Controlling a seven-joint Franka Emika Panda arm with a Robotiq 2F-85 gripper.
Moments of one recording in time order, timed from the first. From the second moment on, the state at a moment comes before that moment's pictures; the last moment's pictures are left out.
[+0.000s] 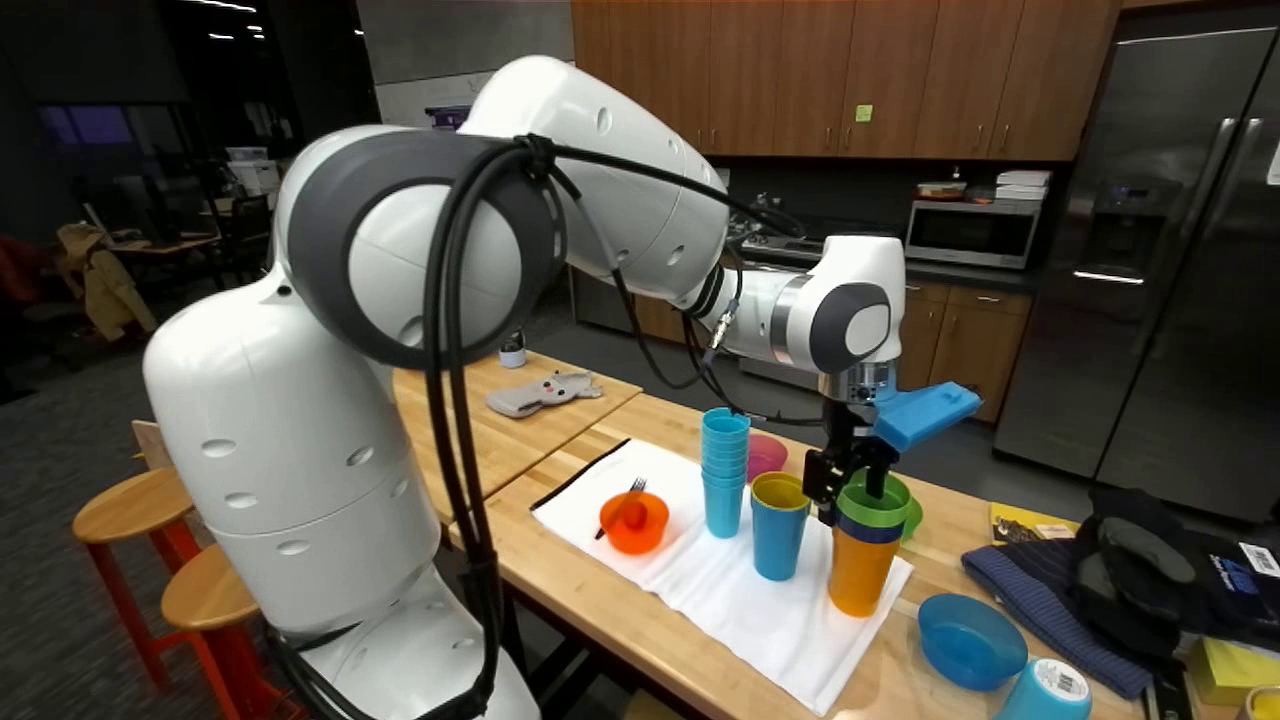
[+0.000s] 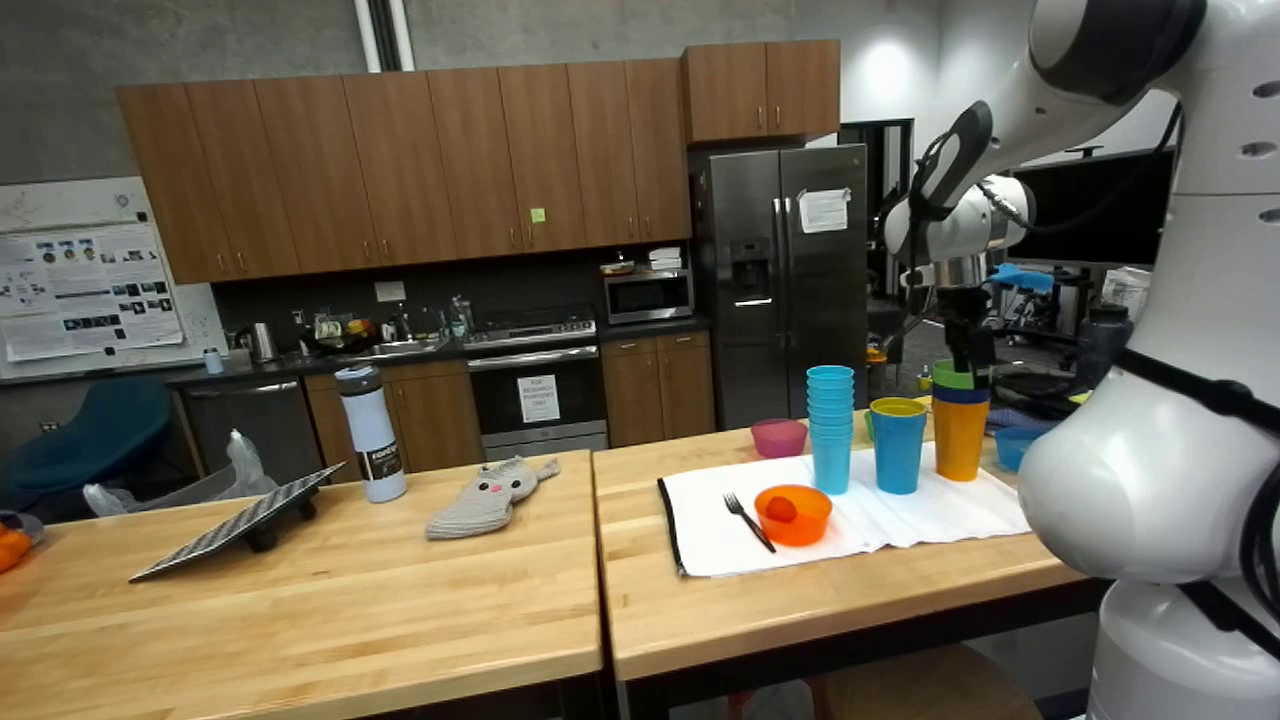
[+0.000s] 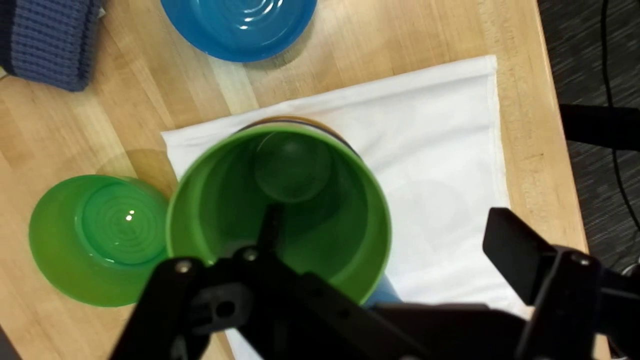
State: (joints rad) arm -0.21 -0.07 -0.25 -2.21 -0.17 2.14 -1.47
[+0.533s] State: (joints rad) arm -0.21 -0.10 -0.25 -2.23 -0.17 2.14 -1.47
